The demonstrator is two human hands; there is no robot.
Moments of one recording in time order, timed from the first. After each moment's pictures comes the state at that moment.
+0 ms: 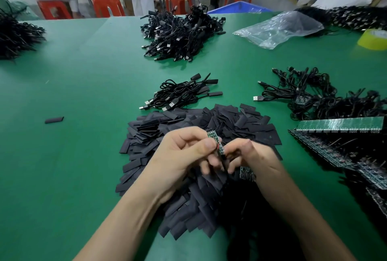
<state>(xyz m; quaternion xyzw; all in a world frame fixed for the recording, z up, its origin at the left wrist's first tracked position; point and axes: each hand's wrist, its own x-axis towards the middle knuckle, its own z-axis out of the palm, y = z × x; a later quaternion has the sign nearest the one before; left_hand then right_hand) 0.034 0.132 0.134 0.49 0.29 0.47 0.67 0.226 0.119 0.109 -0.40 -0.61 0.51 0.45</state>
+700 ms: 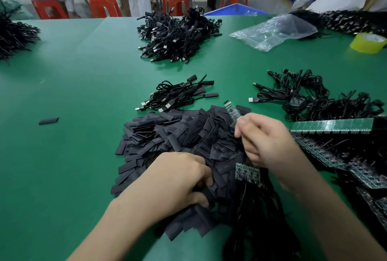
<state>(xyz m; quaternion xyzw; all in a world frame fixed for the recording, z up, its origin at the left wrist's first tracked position) 0.028 0.126 0.144 0.90 0.43 -0.02 0.12 0.242 0.141 0.144 -0.48 -0.58 0.49 0.44</state>
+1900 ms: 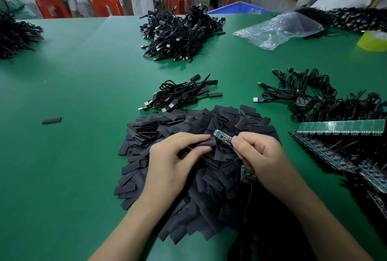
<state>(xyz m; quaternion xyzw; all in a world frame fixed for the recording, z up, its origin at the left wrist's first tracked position) 0.027 0.138 0.101 0.69 0.49 0.49 0.20 0.236 0.138 0.115 -0.48 -0.67 0.39 0.40</state>
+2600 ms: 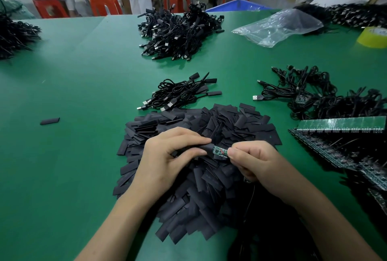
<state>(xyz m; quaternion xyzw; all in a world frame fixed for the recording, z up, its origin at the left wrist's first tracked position) 0.009 0.148 0.106 0.76 0.42 0.45 0.20 0.244 0.139 0.110 -0.43 -0.66 0.52 0.31</state>
